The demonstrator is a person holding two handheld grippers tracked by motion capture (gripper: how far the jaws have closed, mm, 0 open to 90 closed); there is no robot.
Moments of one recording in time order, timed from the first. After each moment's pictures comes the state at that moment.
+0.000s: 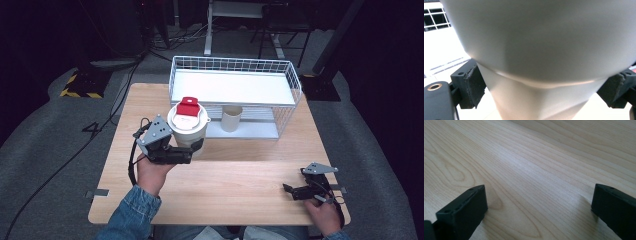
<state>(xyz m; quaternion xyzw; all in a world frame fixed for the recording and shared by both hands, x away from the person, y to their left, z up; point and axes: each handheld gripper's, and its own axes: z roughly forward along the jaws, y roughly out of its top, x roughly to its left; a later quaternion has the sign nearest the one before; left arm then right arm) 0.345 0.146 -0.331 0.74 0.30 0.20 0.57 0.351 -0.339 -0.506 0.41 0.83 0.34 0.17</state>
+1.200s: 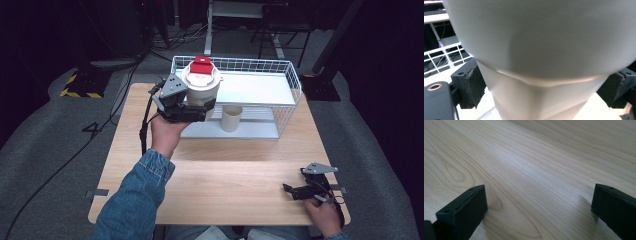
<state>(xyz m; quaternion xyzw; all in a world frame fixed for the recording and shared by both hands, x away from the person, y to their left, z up) 0.421 0.117 -0.275 0.73 0.31 0.23 0.56 0.351 -0.338 -0.506 0.41 0.83 0.34 0.17</state>
